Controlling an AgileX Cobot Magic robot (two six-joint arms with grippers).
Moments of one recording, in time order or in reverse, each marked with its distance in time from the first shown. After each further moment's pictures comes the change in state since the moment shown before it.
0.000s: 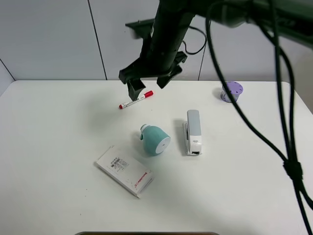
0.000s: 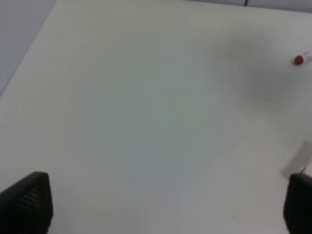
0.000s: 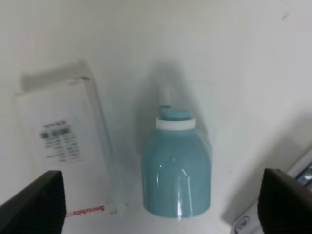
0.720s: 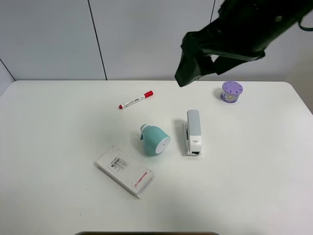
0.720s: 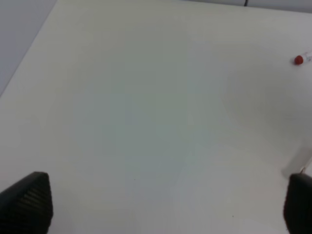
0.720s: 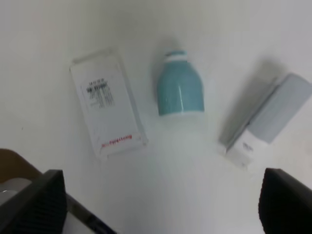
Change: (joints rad) left arm 0.000 0.000 0.000 0.000 0.000 0.000; right arm 0.000 -0.619 0.430 -0.016 0.003 0.134
